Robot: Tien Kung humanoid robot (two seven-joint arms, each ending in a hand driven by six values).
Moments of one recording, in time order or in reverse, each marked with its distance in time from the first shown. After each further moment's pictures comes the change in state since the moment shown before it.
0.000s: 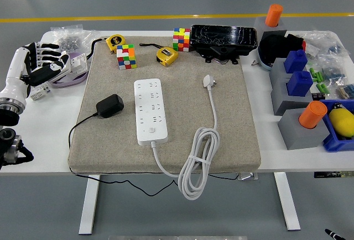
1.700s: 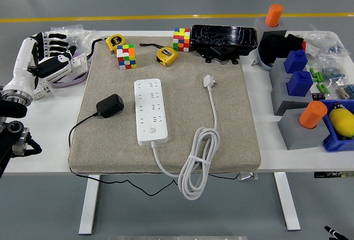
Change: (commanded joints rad) left arm -0.049 -0.015 0.038 -0.002 -0.003 0.021 -0.003; right arm 0.005 0.011 0.031 -0.004 -0.002 0.005 -0.009
